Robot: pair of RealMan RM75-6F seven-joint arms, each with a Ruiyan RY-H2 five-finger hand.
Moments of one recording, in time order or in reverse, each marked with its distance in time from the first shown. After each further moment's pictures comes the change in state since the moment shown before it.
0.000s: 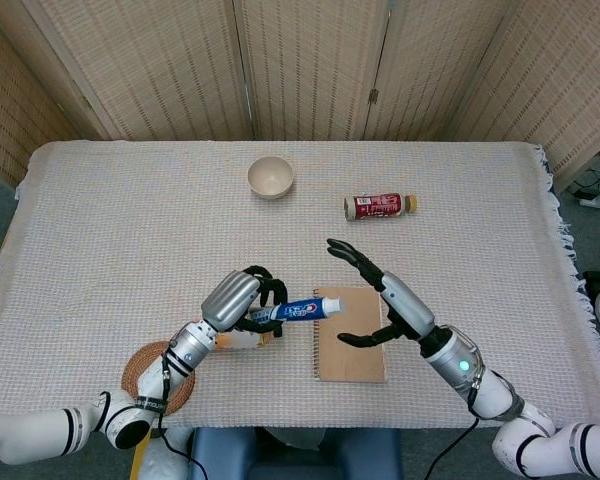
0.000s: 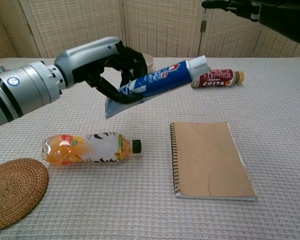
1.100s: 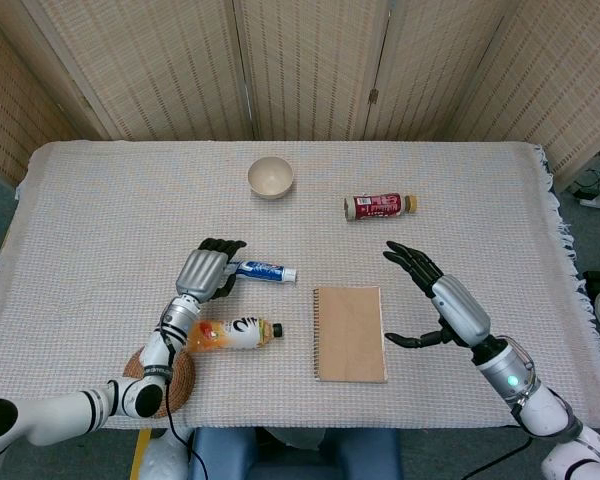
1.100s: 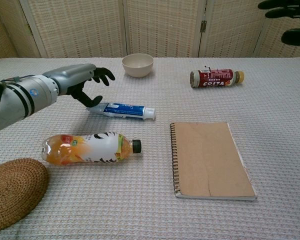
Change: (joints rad) left arm -0.050 -0.080 -0.018 0.219 -0.434 -0.036 0.476; right arm -0.130 0.138 -0.077 0.024 0.004 0.055 -0.238
